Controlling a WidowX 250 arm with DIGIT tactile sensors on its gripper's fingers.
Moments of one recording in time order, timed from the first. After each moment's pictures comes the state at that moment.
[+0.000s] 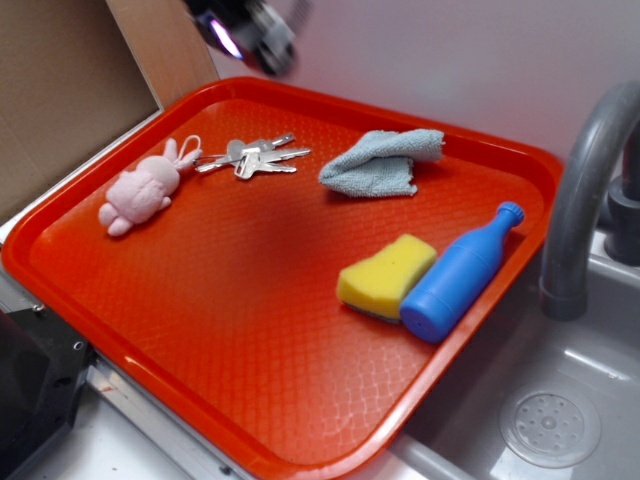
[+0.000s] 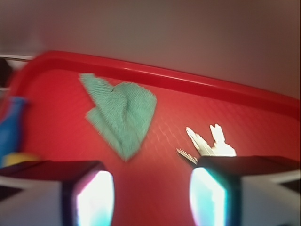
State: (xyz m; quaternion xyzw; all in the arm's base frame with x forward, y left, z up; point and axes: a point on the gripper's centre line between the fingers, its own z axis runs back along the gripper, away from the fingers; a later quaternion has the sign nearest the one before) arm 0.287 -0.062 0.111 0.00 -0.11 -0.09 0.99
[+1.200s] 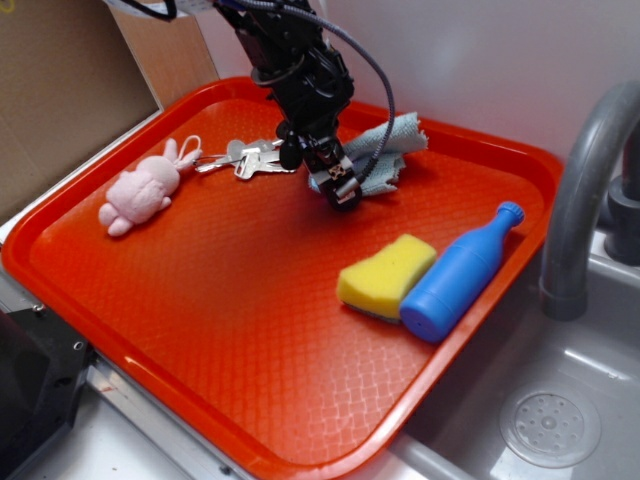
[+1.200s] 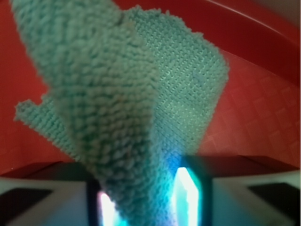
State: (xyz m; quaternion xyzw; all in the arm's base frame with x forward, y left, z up) arm 0.305 -0.050 0.023 -0.03 -0.08 -0.19 0.98
